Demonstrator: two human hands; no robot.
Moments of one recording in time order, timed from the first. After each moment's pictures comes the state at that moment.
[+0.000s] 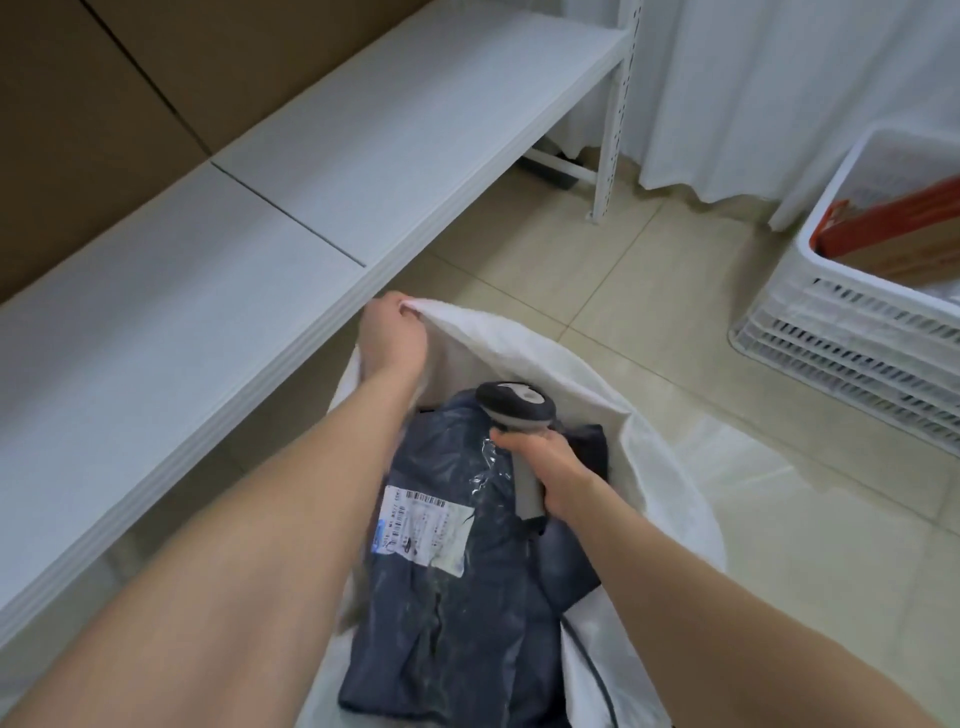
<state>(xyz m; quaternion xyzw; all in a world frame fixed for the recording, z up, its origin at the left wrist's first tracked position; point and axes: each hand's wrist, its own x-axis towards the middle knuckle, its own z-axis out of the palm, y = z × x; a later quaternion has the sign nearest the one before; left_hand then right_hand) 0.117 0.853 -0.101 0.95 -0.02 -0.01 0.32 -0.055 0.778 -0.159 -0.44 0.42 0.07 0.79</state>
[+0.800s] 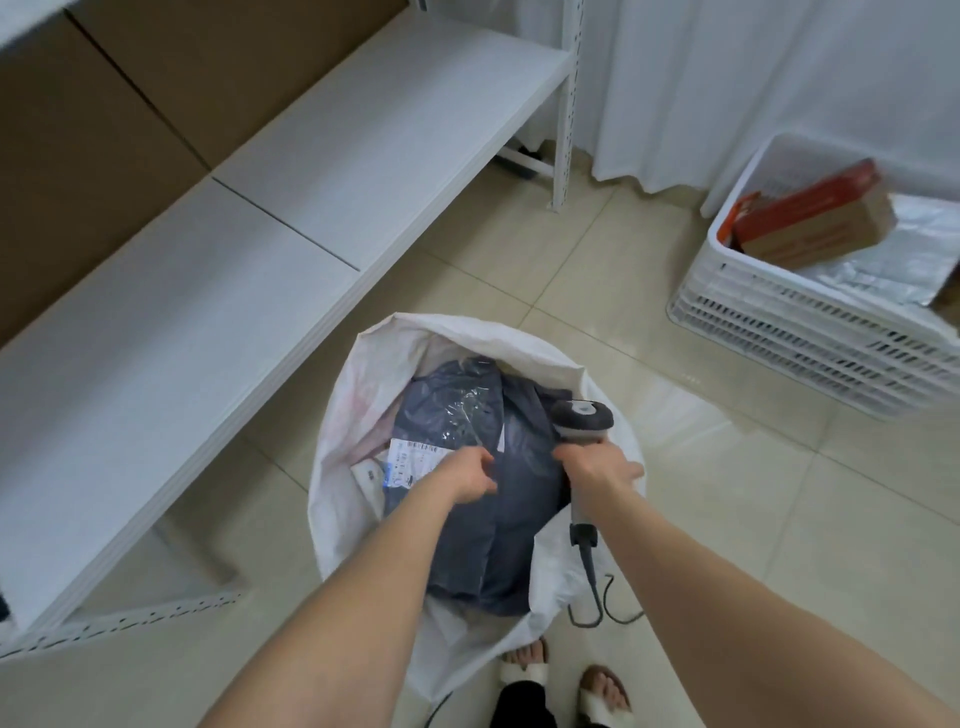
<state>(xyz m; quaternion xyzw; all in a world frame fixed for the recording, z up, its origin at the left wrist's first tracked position) -0.072 0.888 -0.054 0.86 -0.17 -0.48 0.09 -0.168 0.755 -0.047 -0.61 0.62 0.18 0.47</state>
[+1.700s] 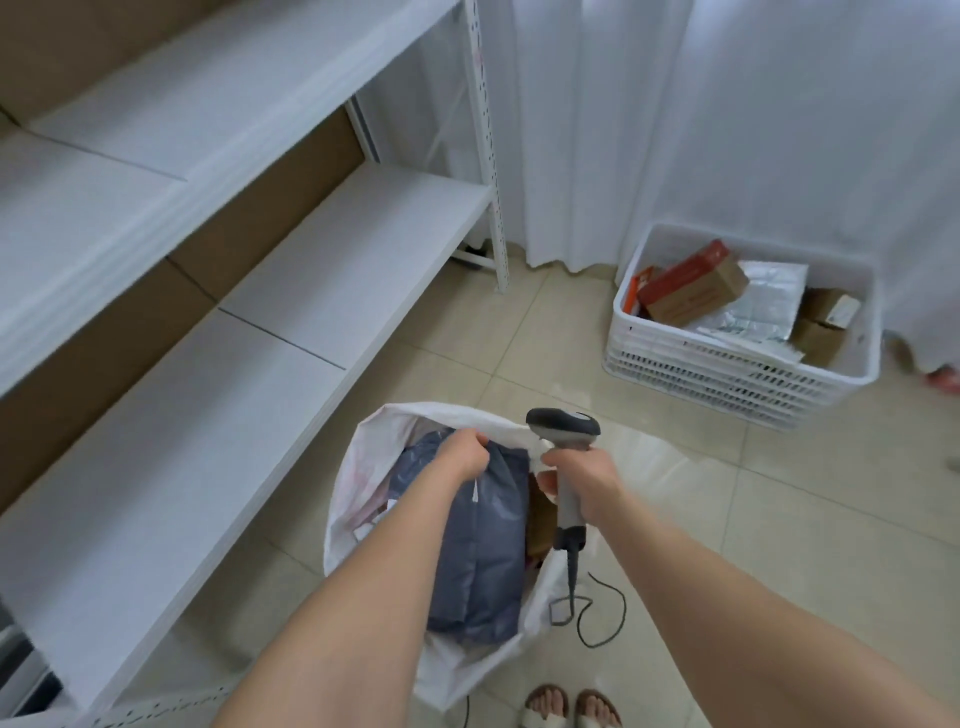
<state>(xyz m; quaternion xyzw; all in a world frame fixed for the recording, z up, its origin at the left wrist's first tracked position) -0.115 0.817 0.133 0.89 -0.19 -0.39 0.12 -0.248 0.726 0.139 -0.44 0.56 0.03 0.70</state>
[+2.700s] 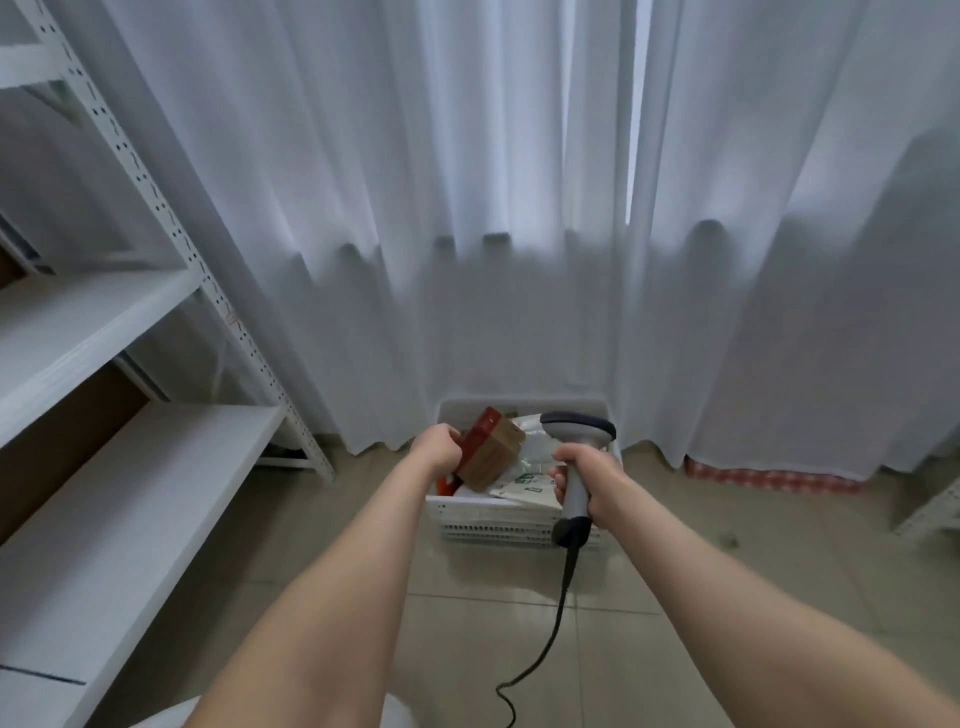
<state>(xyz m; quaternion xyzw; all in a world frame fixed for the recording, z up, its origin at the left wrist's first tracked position) -0.263 0.423 0.312 0.84 -0.40 -0.31 0.17 -0.451 0.366 0.283 -0.29 0.54 -0.24 0.75</state>
